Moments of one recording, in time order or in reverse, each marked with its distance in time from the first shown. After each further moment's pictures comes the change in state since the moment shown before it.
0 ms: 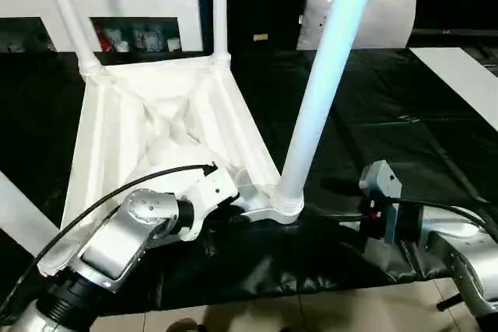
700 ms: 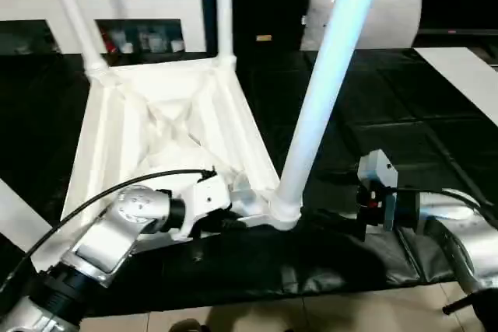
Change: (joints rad) left arm -0.011 0.045 0.005 0.169 0.016 -0.353 -0.208; right arm -0.150 0.011 0.024 0.180 0.012 -0.107 0.164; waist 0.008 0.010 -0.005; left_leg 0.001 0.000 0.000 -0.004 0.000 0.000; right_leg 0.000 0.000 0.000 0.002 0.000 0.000
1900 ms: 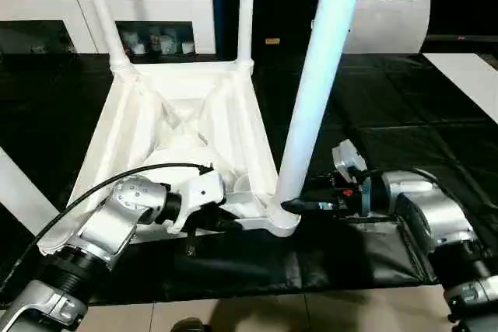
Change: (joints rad) left arm -0.079 -0.066 0.040 0.153 0.010 0.028 -0.074; right arm -0.177 0.145 0.073 0.303 -0.041 -0.079 0.110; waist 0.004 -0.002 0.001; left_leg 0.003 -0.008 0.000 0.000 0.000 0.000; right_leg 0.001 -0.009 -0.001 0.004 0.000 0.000
